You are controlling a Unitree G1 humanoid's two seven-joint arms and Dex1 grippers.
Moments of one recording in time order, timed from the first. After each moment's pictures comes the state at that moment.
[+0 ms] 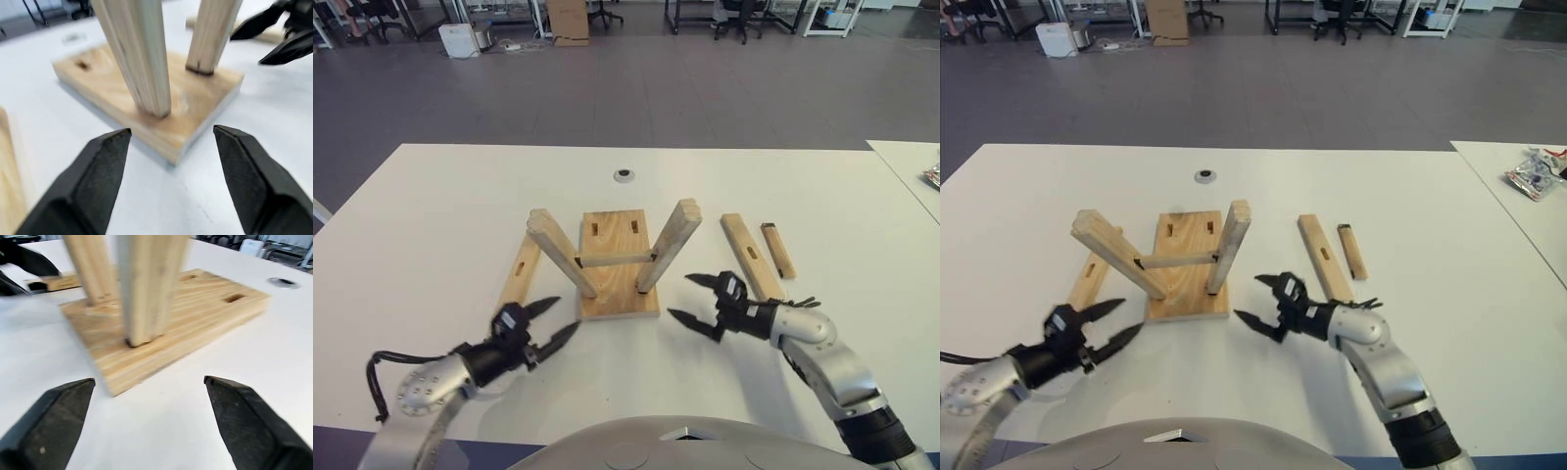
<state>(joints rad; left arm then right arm) 0.53 0.65 0.17 -0.42 -0.47 0.09 -0.77 0.09 -0.49 0.14 -0.26 0.30 0.31 0.79</state>
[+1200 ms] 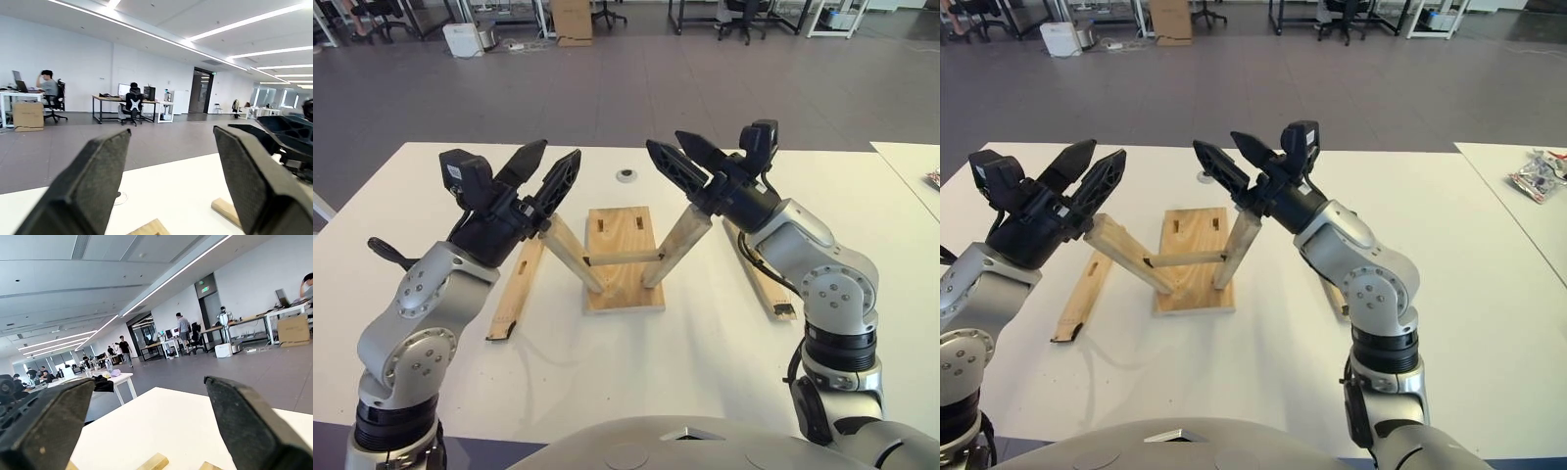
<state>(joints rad) -0.03 0.58 0.18 -0.73 -1.06 0.46 -0.11 -0.40 -0.25 -0.04 -0.46 1.04 0.76 0.17</state>
